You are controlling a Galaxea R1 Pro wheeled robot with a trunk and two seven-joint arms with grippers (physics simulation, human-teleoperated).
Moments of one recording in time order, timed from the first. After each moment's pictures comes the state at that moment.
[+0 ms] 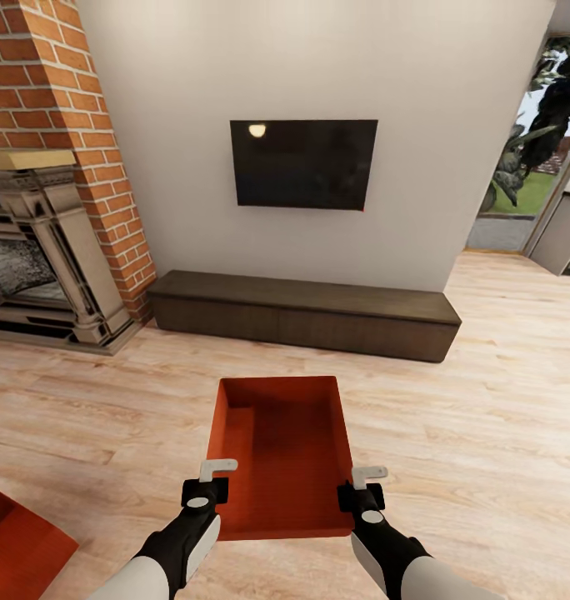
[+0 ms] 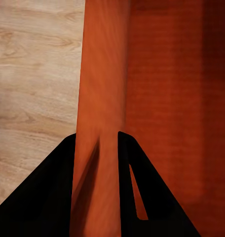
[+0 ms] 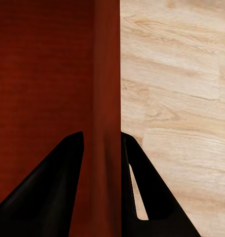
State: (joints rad) left arm -0.58 -0.12 -0.15 -0.40 0.09 0.04 0.34; right arm -0.62 0.12 0.25 -0.23 -0.09 -0.12 -0.29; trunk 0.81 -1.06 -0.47
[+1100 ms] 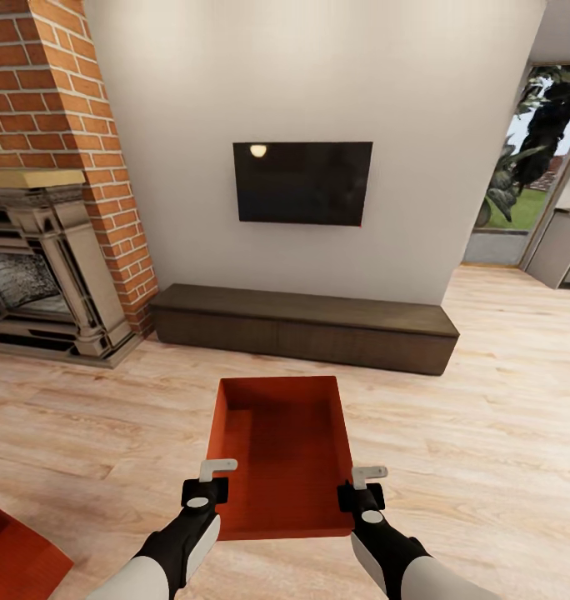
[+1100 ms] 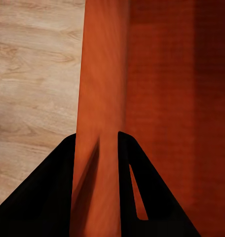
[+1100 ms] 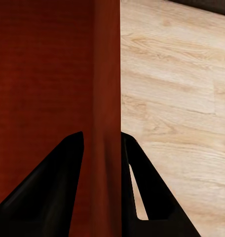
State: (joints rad) left arm -0.58 -0.12 -0.15 -0.40 0.09 0.04 0.34; right arm -0.62 0.12 0.25 -0.23 -0.09 -0.12 -0.29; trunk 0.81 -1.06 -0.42
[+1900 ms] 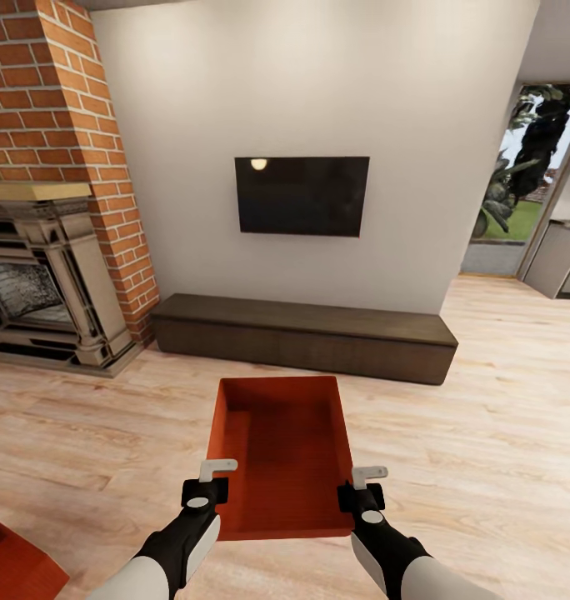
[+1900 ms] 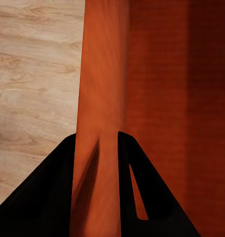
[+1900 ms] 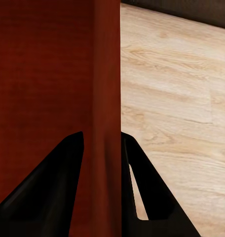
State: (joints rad) left arm -0.58 -0.12 -0.15 -0.40 0.09 0.04 0.34; right arm -0.62 0.12 0.25 -0.23 -0.09 -0.12 -0.29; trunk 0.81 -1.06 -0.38
